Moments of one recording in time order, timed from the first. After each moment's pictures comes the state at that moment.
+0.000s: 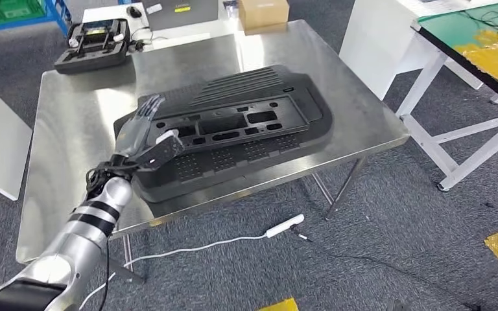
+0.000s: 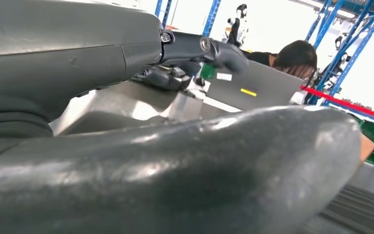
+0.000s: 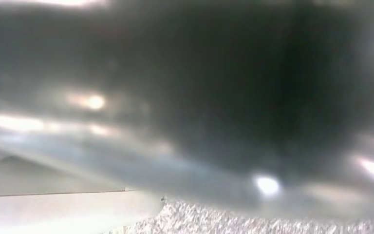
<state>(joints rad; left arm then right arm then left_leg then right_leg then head) -0.65 0.01 -0.22 -0.68 -0.86 0.22 -0.36 -0.10 0.04 -1.01 -0.23 0.33 0.00 -0.39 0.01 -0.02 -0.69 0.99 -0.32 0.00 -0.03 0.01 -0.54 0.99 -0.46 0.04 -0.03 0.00</state>
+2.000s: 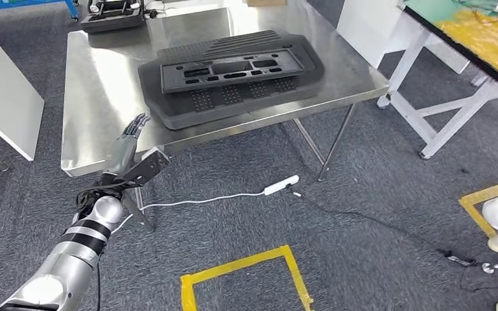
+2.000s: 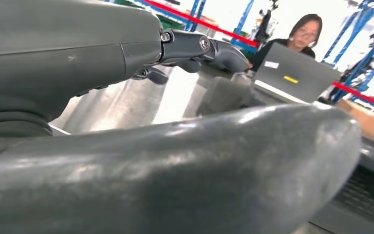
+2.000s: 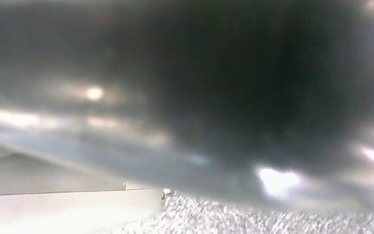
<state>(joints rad) -0.55 0.03 -0.18 -0.72 -0.82 0.24 -0.38 -0.10 0.03 -1.02 -0.23 0.34 0.01 -0.40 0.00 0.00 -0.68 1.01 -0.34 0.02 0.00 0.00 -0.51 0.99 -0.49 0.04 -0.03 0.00</state>
